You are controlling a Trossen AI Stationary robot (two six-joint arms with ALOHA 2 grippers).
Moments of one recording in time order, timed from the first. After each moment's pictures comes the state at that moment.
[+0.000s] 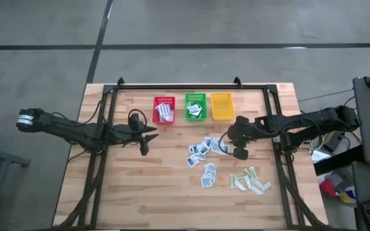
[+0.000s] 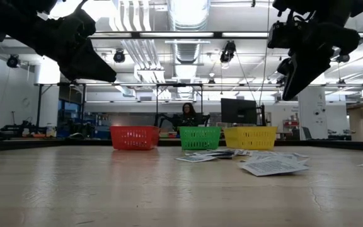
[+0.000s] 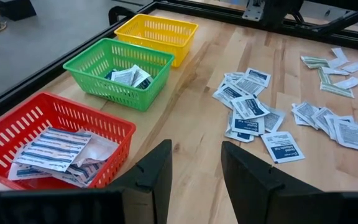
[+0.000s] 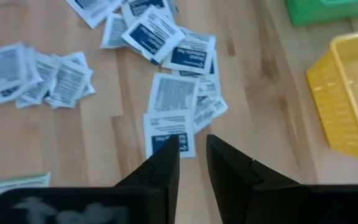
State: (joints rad) left arm -0.11 0.85 0.40 0.02 -0.42 -0.27; right arm 0.03 1.15 0.75 -0.66 0.09 0.20
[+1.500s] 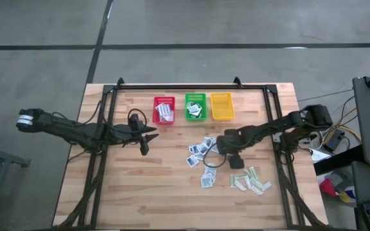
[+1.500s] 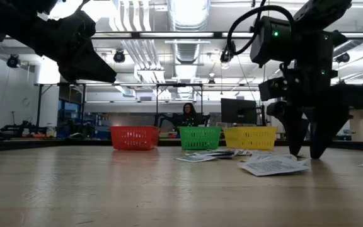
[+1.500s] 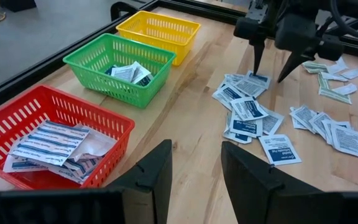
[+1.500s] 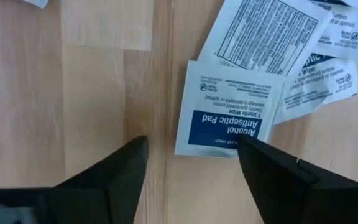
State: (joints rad) left arm -0.11 0.85 0.40 0.02 -0.42 -0.32; right arm 0.08 1.62 0.76 -0.57 0.00 0.03
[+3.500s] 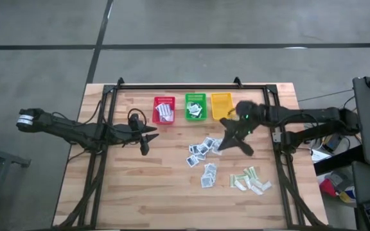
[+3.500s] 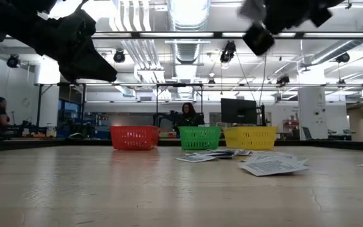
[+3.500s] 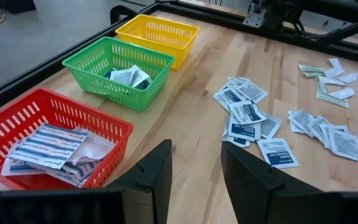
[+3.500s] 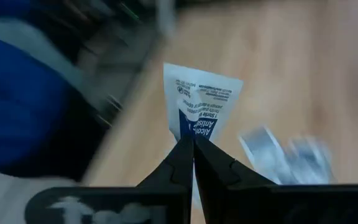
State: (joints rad) left arm -0.11 0.85 0.40 0.03 -0.42 -0.32; right arm -0.16 1.14 0.81 -0.22 -0.73 0.08
